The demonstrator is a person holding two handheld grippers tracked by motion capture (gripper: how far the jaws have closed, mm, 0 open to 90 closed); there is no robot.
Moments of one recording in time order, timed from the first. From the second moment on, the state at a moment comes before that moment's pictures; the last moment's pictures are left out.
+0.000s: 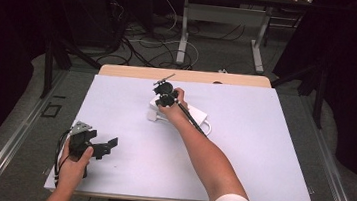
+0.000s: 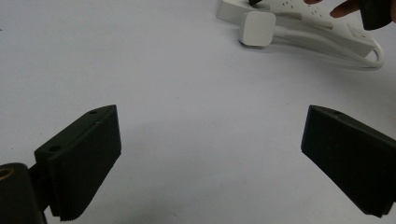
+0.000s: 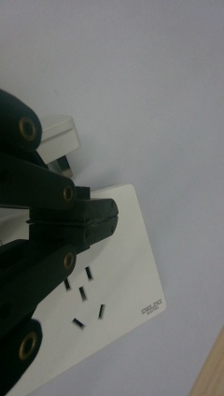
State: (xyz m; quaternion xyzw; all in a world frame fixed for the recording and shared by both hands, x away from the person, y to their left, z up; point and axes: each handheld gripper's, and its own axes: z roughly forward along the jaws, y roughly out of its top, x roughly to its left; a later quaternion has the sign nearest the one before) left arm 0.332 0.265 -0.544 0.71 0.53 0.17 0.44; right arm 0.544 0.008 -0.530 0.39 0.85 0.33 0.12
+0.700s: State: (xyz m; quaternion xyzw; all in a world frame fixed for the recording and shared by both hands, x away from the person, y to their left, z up) left arm 0.333 0.264 -0.543 0.72 0.52 0.17 0.43; right arm 0.530 -0.006 -0.515 0.39 0.84 0.36 0.12
